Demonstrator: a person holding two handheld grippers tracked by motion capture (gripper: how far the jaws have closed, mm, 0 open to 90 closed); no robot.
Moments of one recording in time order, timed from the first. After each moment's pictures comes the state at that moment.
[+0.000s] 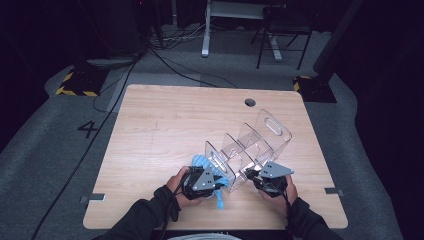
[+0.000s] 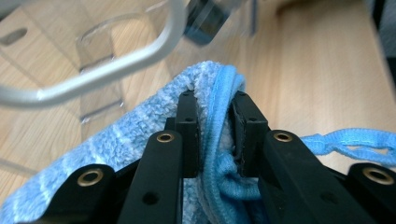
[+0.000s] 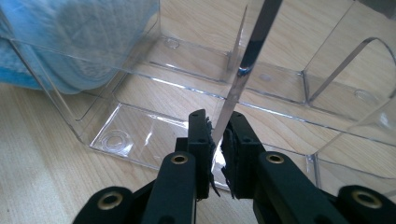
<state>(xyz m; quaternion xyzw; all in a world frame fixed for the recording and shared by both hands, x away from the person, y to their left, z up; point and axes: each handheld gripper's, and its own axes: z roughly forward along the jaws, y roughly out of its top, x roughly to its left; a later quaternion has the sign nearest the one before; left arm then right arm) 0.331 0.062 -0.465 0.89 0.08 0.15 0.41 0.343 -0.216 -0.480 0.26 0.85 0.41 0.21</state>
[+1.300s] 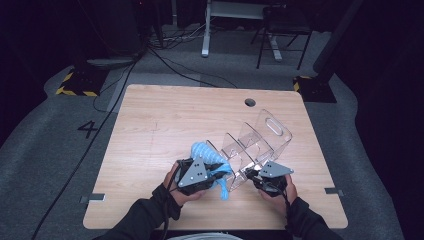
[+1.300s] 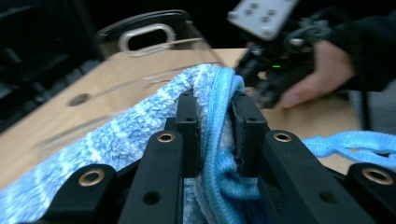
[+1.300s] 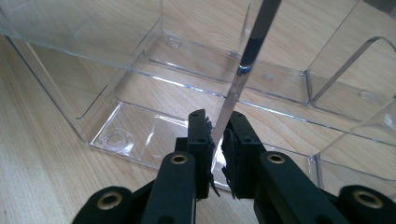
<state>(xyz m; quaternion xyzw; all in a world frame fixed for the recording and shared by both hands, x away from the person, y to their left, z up) 0.313 0.068 -0.419 0.82 0.10 0.16 0.54 0.345 -0.216 -0.481 0.26 0.85 0.41 0.21</state>
